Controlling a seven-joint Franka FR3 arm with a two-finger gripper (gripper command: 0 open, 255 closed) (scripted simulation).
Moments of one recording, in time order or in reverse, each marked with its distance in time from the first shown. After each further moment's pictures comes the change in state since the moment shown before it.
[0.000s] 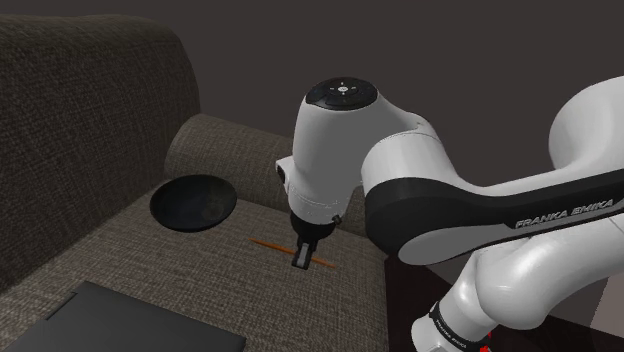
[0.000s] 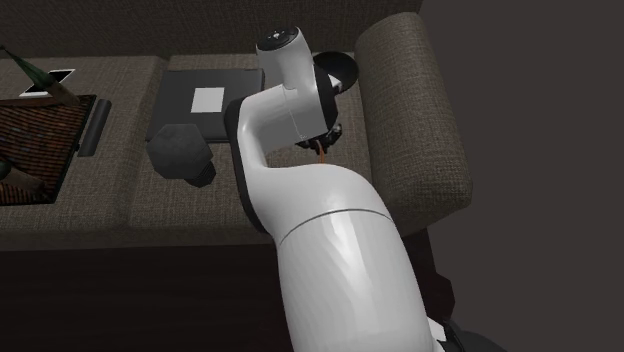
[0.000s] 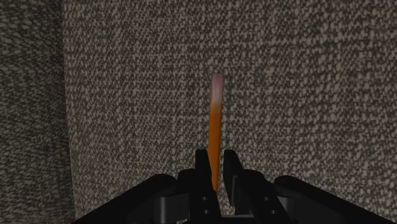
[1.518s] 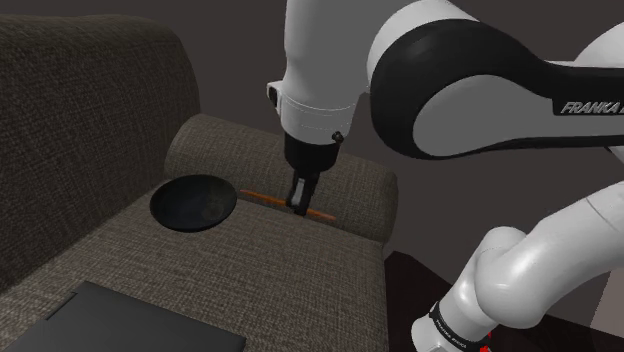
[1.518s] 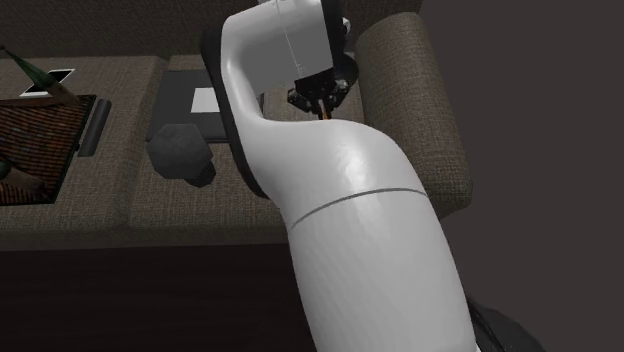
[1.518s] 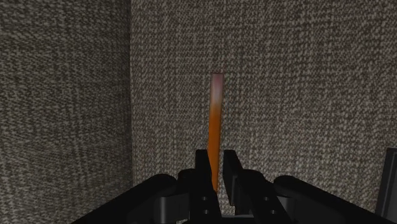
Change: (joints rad) arm -0.040 0.071 -0.021 0.335 -0.051 -0.270 -0.035
